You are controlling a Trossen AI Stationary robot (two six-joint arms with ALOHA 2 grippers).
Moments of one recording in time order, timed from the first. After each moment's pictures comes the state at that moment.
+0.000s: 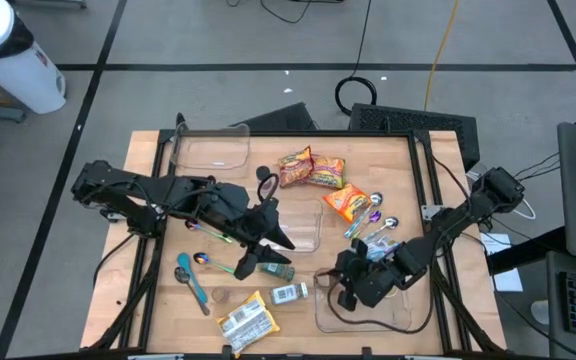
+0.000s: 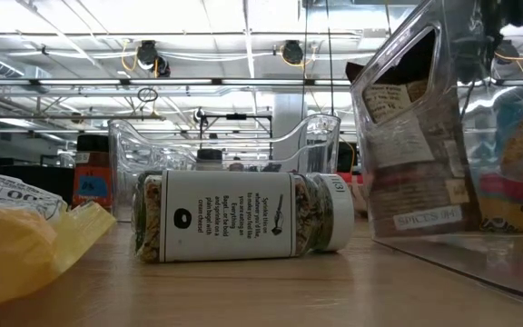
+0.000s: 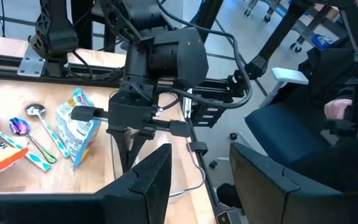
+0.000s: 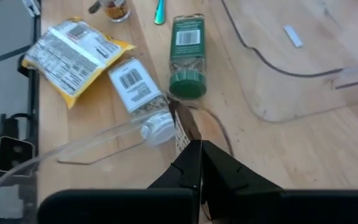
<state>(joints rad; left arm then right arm) -0.26 1.52 1.62 -0.48 0.17 -0.29 0.62 1.53 0.98 -0.32 0.50 0.85</state>
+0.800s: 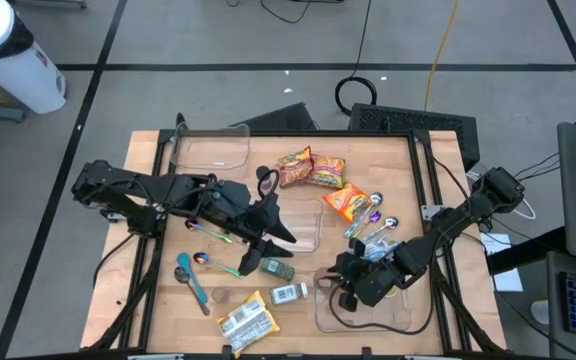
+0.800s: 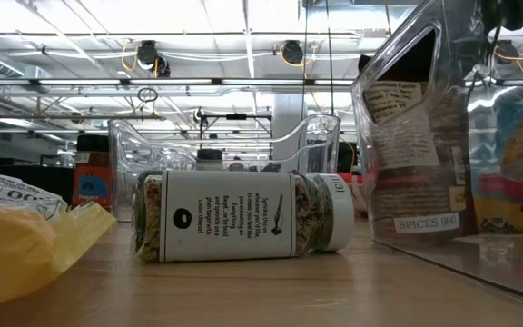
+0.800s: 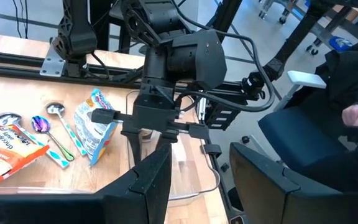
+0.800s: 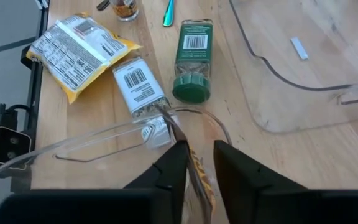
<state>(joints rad) -0.24 1.52 1.62 -0.49 0.13 -0.29 0.62 1.53 0.97 -0.28 0.50 0.77</state>
